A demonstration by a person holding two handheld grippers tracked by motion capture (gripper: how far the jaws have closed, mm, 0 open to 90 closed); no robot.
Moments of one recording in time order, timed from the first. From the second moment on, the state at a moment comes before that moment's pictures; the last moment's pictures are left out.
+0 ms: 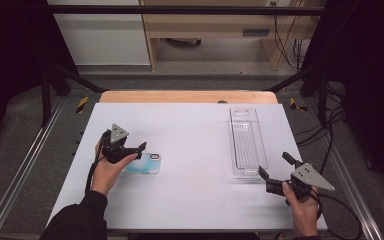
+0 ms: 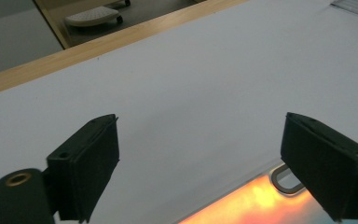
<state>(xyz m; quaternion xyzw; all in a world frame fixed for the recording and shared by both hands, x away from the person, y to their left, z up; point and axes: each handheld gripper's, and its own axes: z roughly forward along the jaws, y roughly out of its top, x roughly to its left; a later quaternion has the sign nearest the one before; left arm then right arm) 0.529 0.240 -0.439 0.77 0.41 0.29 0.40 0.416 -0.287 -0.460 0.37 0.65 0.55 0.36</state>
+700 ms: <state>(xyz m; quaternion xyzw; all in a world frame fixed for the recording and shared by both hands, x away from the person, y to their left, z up) 0.544 0.243 -0.433 0.75 0.45 0.29 0.39 0.416 -0.288 -0.460 0.37 0.66 0.55 0.36</state>
